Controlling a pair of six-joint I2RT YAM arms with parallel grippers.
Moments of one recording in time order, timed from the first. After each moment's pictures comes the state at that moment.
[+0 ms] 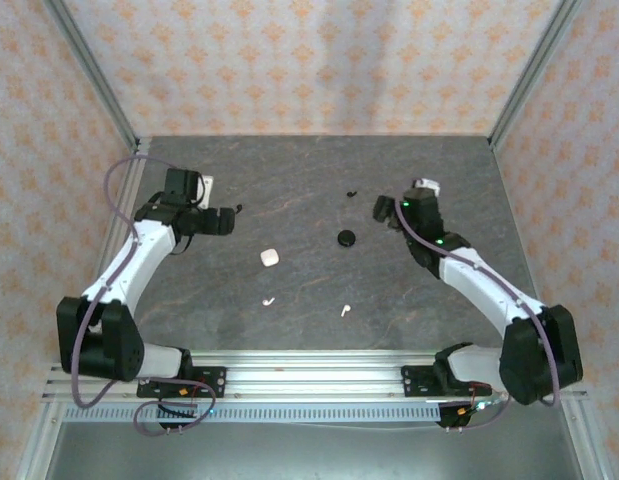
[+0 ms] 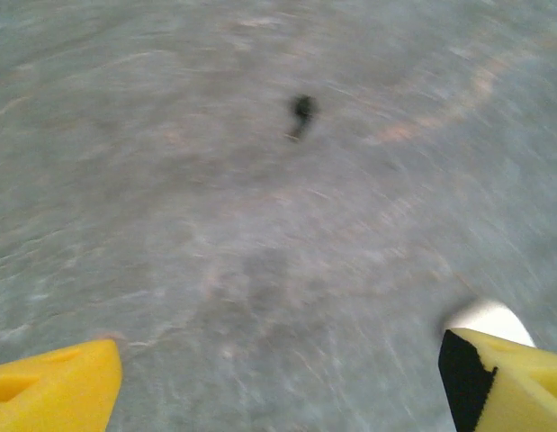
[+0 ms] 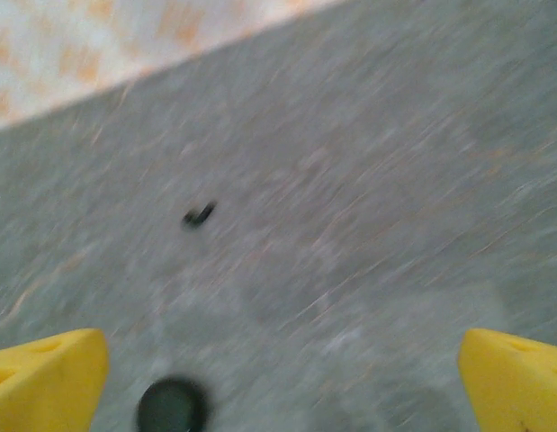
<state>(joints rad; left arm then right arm) -0.09 1.34 1.05 -0.66 0.04 0.00 0.38 1.27 0.83 -0.20 0.23 0.54</state>
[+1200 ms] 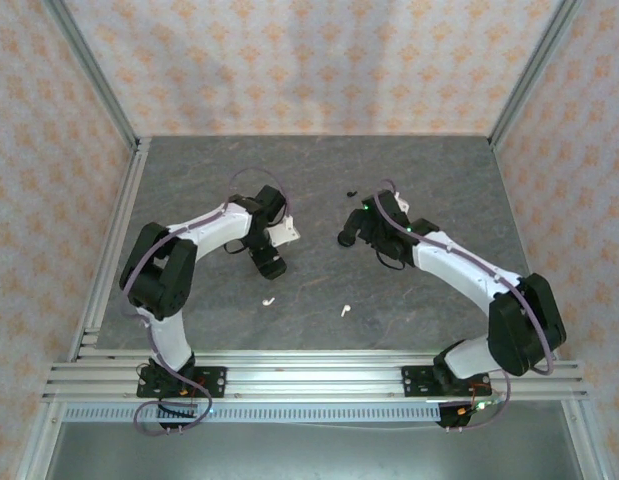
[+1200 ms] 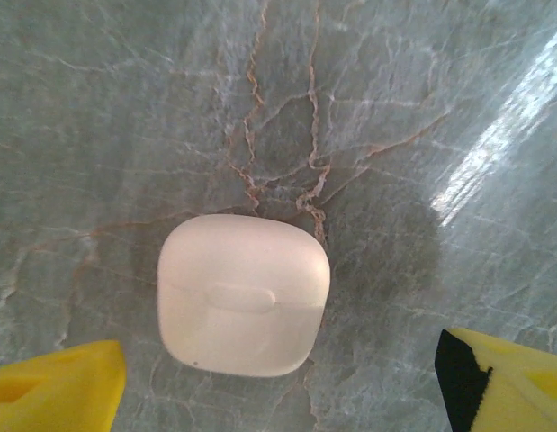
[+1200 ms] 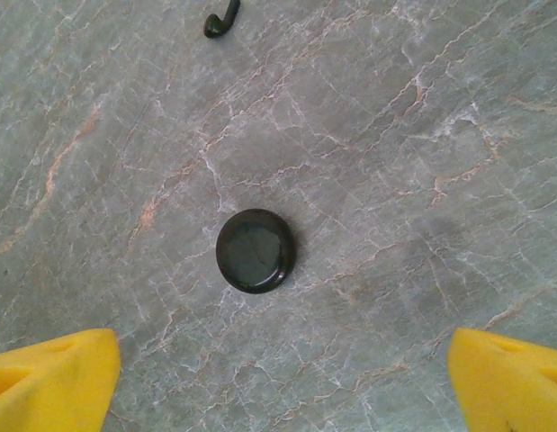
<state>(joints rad) -0.43 1.85 1.25 -0.86 0.05 0.51 0.54 1.41 0.97 -0.49 0.17 0.92</state>
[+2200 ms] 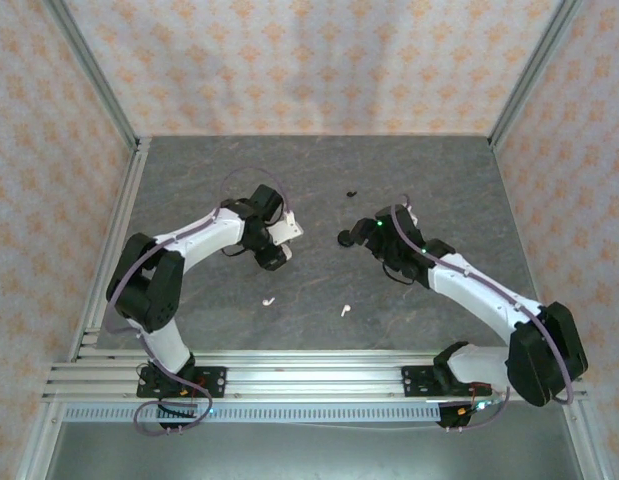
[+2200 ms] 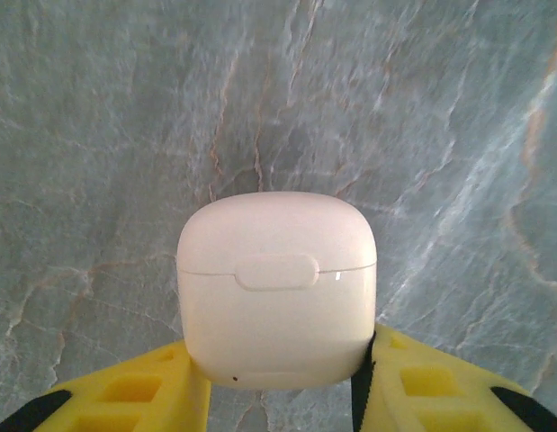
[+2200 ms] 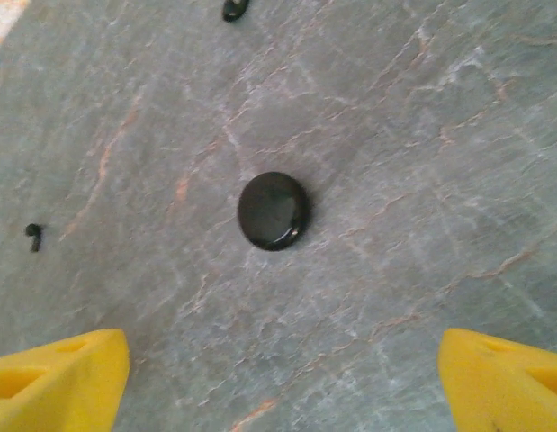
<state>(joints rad) -0.45 1.73 1.18 -0.76 0.16 0.48 0.54 1.23 0.80 -0.37 0.08 1.01</state>
